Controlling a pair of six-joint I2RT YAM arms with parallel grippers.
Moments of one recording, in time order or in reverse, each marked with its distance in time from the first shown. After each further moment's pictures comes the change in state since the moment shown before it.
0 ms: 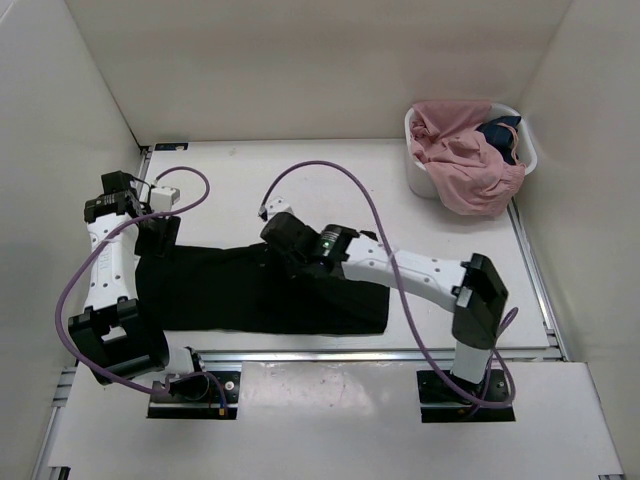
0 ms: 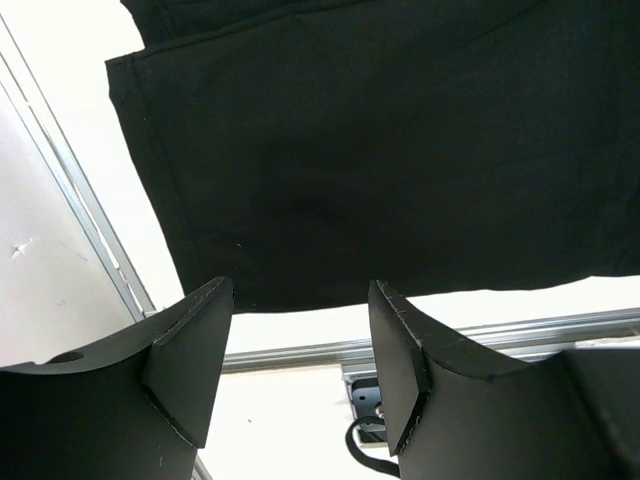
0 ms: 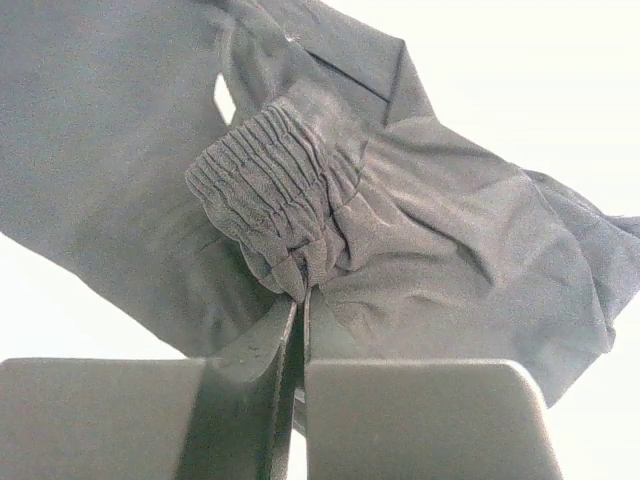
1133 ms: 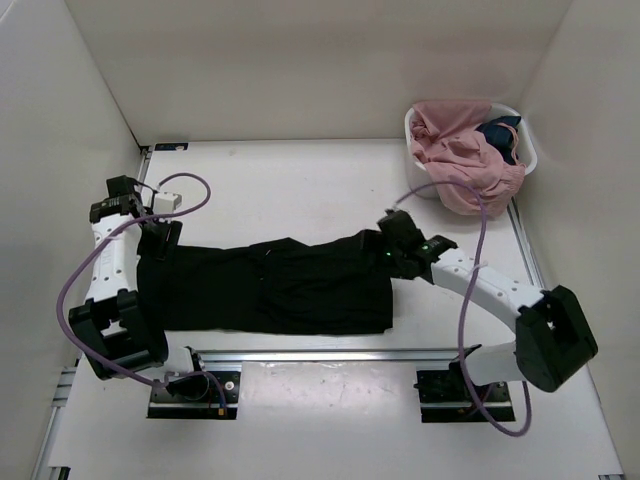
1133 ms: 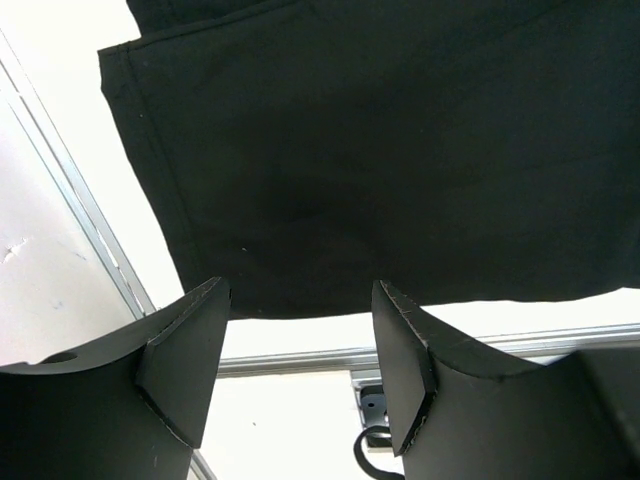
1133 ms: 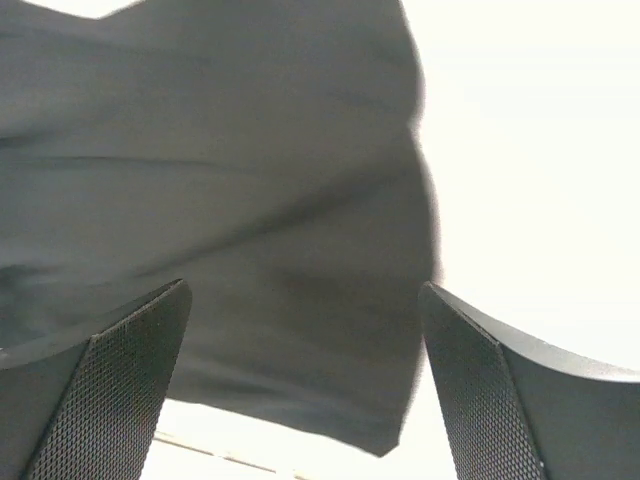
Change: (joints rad) left arm 0.000 0.025 -0.055 0.057 -0.036 0.006; right arm -0.465 -0.523 -0.740 0.230 -0.262 0.309
